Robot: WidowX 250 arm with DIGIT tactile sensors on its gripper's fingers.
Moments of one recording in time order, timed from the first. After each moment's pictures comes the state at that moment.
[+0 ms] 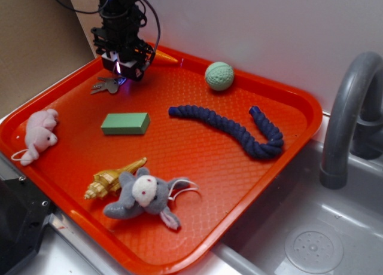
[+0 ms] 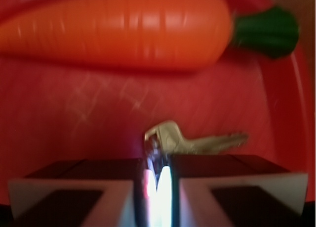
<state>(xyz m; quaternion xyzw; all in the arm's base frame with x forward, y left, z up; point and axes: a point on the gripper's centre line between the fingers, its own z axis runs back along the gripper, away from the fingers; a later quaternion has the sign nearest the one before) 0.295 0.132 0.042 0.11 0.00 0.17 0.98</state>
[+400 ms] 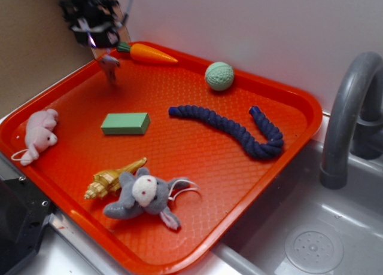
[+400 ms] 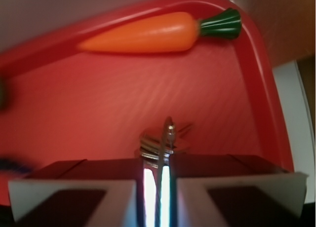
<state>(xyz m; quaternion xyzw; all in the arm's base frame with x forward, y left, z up) 0.254 0.106 0.137 -0.05 -0.02 0.16 0.99</state>
